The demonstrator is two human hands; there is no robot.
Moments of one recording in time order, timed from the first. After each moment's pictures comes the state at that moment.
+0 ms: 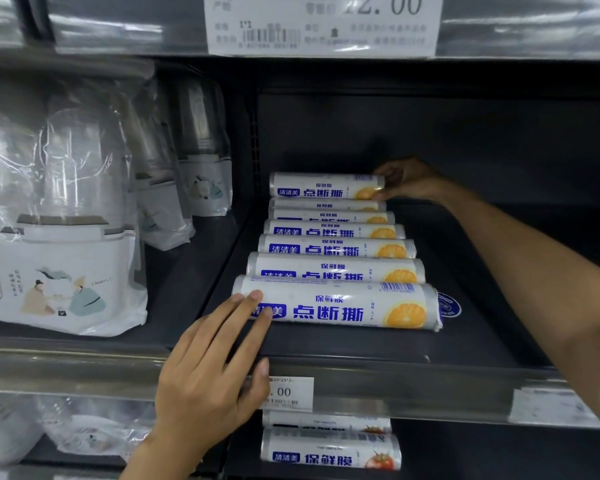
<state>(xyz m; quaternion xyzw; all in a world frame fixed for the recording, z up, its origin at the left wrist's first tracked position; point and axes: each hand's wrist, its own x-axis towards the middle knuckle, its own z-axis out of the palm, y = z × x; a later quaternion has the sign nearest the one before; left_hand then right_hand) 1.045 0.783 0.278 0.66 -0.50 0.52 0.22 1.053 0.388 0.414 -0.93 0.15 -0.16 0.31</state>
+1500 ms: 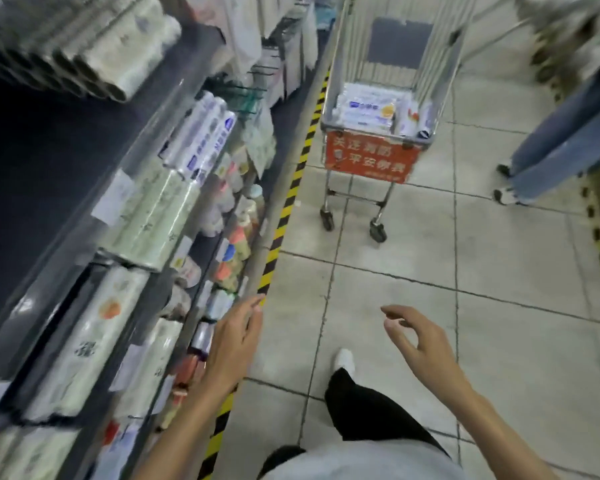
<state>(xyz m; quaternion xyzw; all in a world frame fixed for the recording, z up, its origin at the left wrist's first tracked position) 0.563 0.626 0.042 0.51 -0.75 -0.38 0.20 0.313 0.766 0.043 -0.46 0.76 -0.36 0.29</state>
